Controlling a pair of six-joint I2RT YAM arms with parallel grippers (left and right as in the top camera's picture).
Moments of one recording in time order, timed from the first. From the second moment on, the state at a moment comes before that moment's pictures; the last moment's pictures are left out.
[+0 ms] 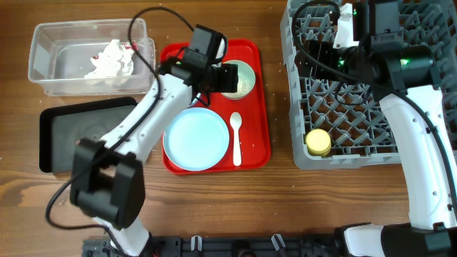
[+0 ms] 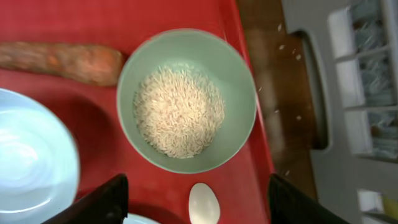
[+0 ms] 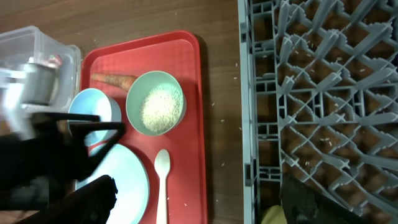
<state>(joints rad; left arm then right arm) -0.45 1.87 1.47 -0.63 0.13 -0.35 0.16 1.55 1.68 -1.09 -0.19 0.28</state>
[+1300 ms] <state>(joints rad) -0.62 2.10 1.47 -0.43 -0.04 0.21 0.16 1.55 1.68 -1.14 -0.19 0.28</state>
